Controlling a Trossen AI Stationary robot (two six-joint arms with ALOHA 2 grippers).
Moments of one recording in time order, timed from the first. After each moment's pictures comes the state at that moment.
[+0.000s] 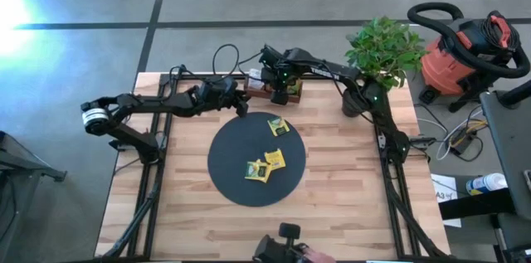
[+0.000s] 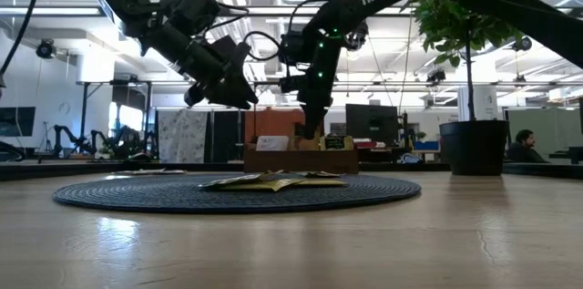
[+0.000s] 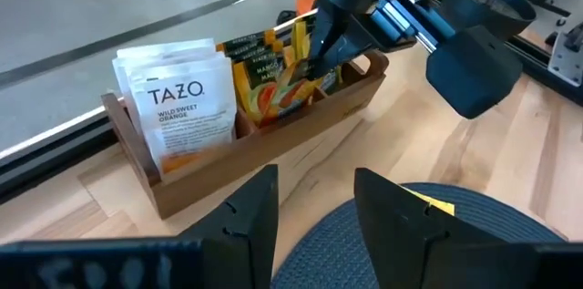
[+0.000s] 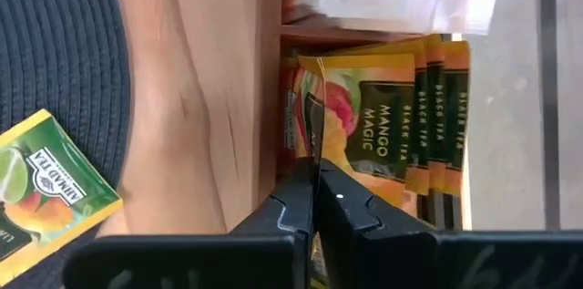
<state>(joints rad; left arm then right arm) 0.48 1.38 0.71 0.22 -0.08 -0.31 -0.54 2.29 2.07 -1.04 0.05 -0.39</state>
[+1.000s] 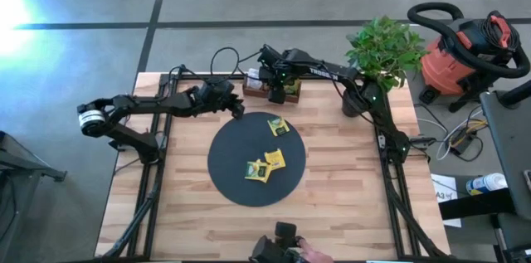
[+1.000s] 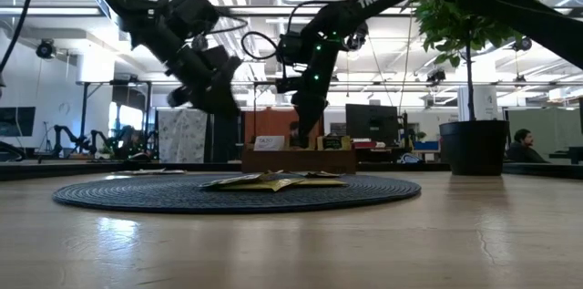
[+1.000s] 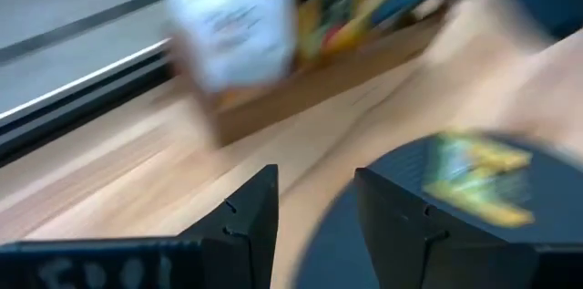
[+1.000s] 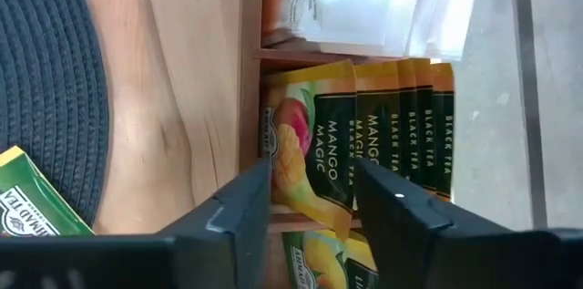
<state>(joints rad) 0.48 1.34 0.71 0.02 -0.16 -0.33 -0.53 2.30 2.07 -0.96 0.06 -0.39</state>
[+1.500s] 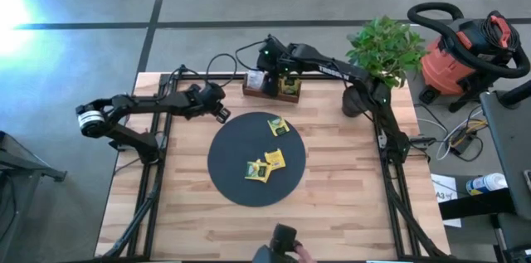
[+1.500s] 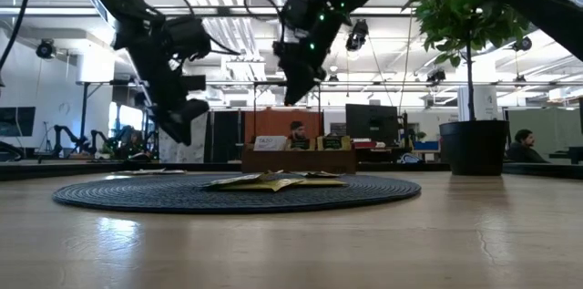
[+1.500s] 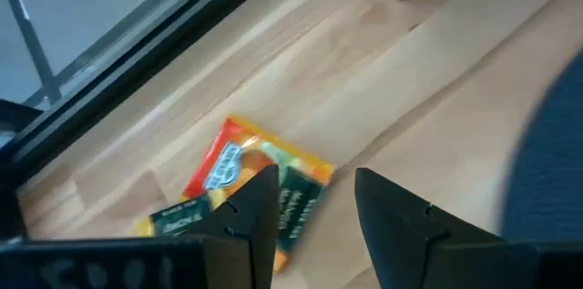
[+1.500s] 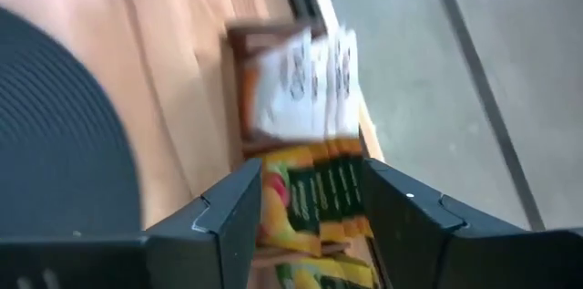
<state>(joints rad) 0.53 1.34 0.69 -0.33 -0.43 -0.23 -0.50 2.19 2.07 -0.86 0.07 -0.25</state>
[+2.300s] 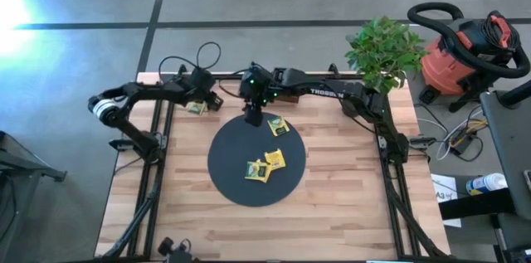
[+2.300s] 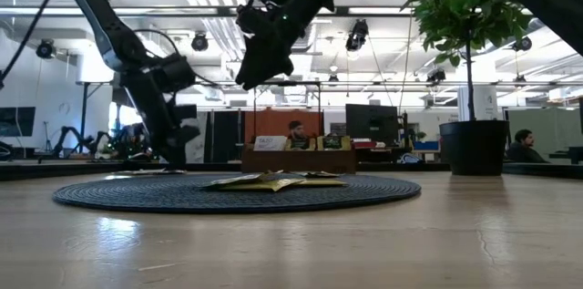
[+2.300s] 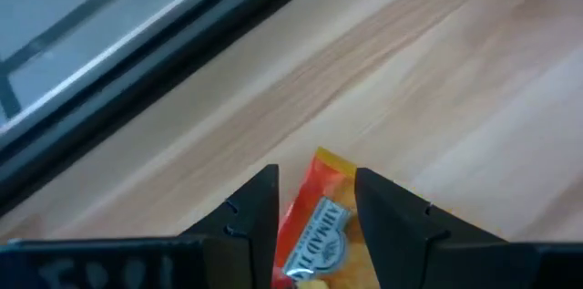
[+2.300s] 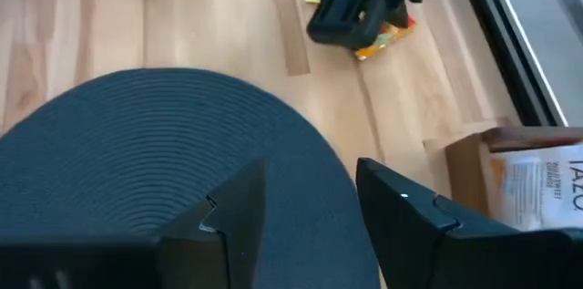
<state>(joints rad) 0.89 1.51 0.63 -0.02 -0.15 0.04 -0.29 2.19 2.06 -0.75 -0.11 -0.05</state>
